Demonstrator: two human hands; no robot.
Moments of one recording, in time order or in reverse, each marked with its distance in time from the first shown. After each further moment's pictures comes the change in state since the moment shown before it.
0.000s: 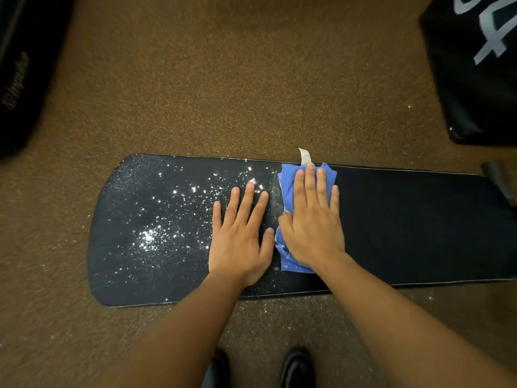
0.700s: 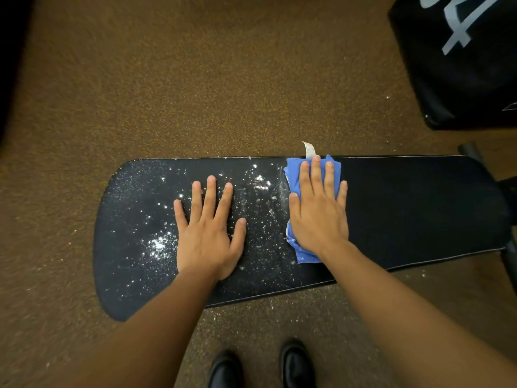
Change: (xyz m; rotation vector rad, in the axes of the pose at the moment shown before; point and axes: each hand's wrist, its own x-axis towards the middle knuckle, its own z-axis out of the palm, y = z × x) left_hand -0.001 -0.069 -0.023 0.077 0.008 -0.033; right_hand 0.003 -0.019 -0.004 0.047 -0.047 0.183
